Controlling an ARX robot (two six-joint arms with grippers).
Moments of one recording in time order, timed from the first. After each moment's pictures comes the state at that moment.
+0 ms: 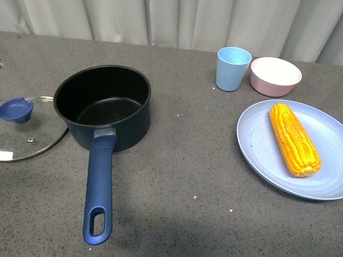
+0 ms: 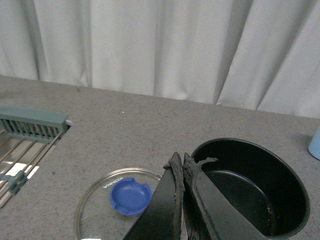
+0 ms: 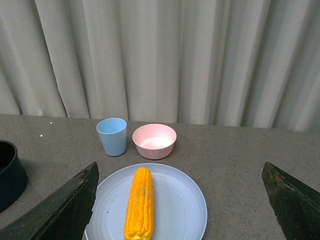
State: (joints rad) left arm 0.06 1.39 0.12 1.25 0.06 -0.01; right arm 0.00 0.00 0.01 0.00 0.00 0.00
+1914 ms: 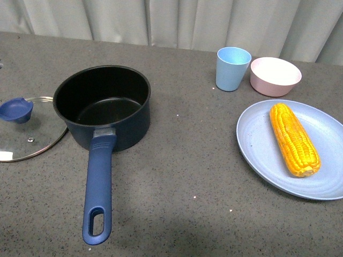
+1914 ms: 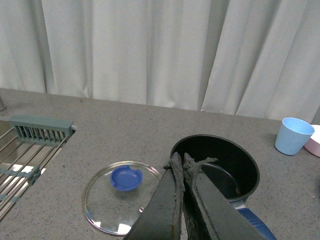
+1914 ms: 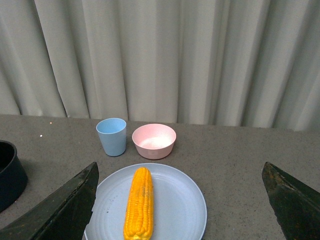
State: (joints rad) left arm 0.00 0.19 0.02 0.19 0.00 -0.01; right arm 0.00 0.00 0.01 0.00 0.00 0.00
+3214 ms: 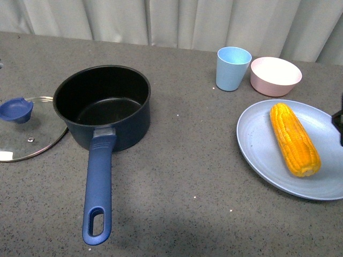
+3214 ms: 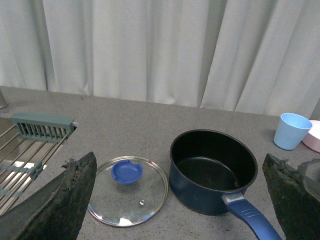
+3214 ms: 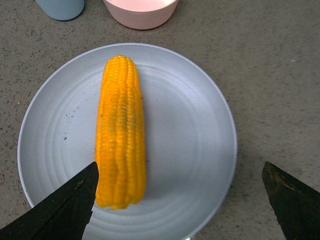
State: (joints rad) left arm 0.00 0.00 0.02 0.00 0.00 0.00; right arm 0.09 1.56 0.54 0.29 0.12 0.03
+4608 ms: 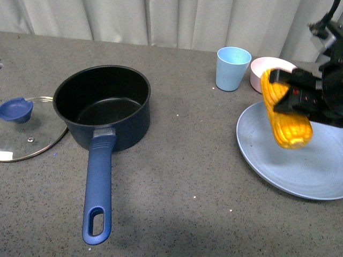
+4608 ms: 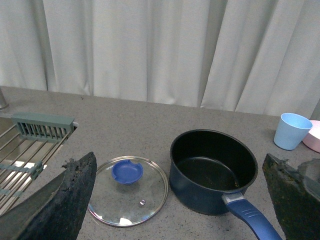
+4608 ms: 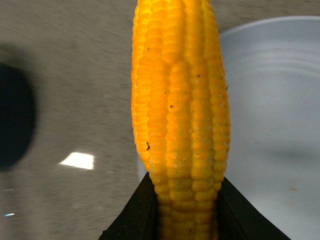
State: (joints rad) left arm 0.00 0.00 0.02 0.00 0.00 0.00; right arm 0.18 1.85 0.92 0.03 -0.22 0.34
